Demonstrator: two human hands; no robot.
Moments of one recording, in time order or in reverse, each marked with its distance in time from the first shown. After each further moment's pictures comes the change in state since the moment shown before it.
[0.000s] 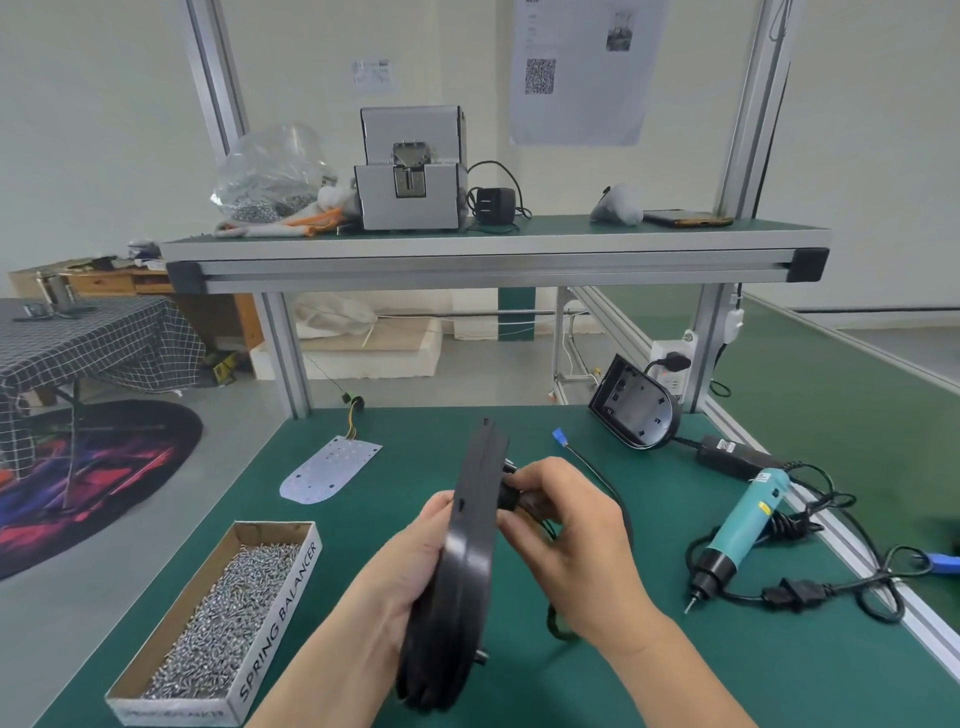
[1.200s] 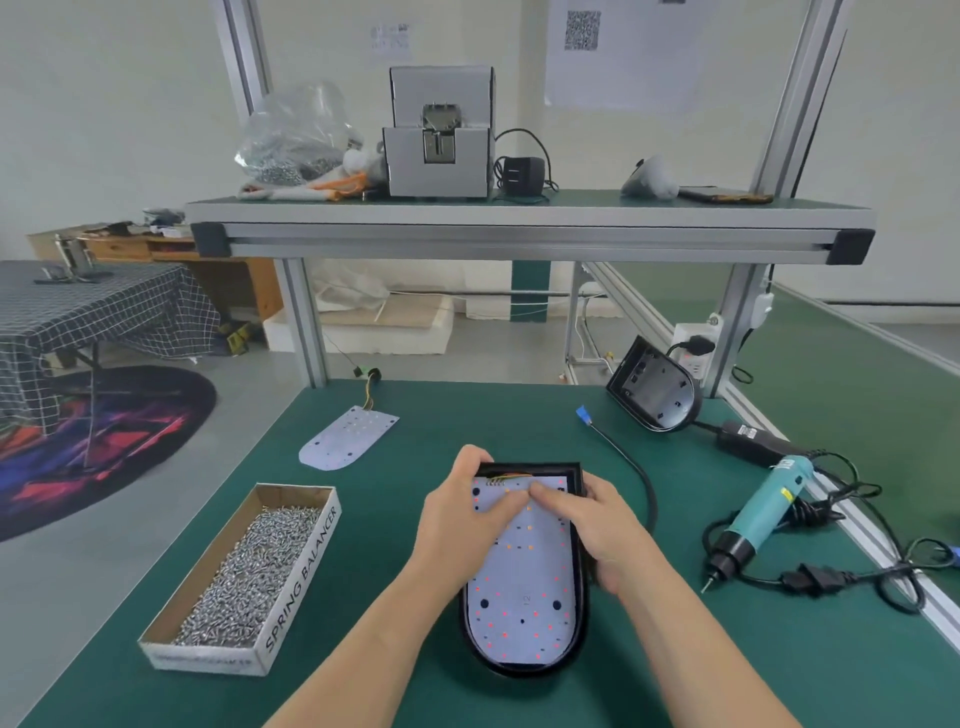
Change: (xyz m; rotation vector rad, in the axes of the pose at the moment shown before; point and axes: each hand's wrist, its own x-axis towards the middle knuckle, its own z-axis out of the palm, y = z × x) left_hand 0.043 -0.028 -0.013 0.881 0.282 0.501; right_hand 0.002 0.047 0.014 0.601 -0.165 0.915
